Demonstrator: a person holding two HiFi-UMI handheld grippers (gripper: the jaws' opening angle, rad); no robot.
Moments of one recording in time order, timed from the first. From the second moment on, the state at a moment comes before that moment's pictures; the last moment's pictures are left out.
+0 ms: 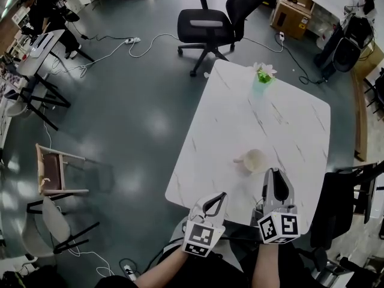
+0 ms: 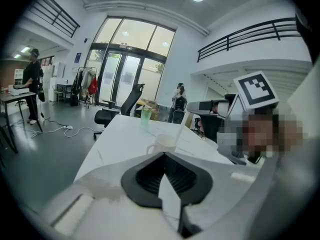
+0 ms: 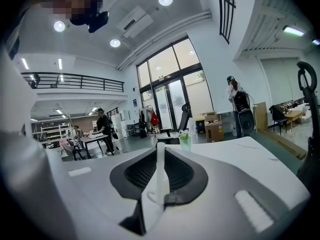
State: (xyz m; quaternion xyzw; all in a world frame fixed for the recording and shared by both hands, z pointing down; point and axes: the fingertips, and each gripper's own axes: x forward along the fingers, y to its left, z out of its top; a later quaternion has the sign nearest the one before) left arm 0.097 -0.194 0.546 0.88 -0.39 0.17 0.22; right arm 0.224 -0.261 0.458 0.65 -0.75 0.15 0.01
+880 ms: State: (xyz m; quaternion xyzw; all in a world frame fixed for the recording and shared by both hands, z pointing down) left arm 0.089 -0.202 0.569 0.87 -0.39 0.19 0.24; right arm 0.242 -0.308 0.536 0.67 -0.72 0.18 0.05
